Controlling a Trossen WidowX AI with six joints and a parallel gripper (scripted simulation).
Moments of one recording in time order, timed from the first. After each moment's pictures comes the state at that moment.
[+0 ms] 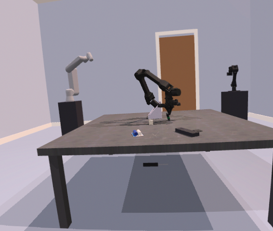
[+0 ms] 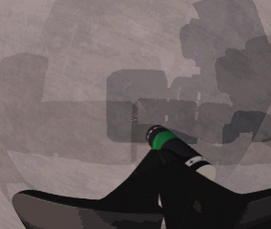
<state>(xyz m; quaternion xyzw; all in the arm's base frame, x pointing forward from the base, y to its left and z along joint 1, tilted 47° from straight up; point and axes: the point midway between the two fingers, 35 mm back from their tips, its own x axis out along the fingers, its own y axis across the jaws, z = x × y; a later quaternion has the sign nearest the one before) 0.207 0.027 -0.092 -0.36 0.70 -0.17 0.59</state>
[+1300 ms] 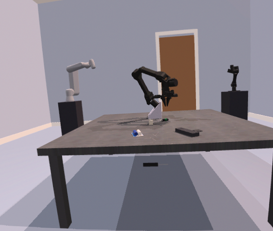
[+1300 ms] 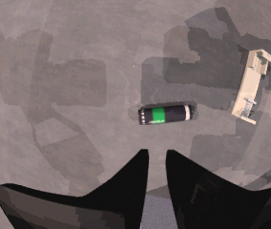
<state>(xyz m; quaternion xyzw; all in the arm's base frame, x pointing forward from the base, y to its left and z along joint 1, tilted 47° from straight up) 0.219 0.063 -0.022 -0.33 0.69 -0.20 0.61</state>
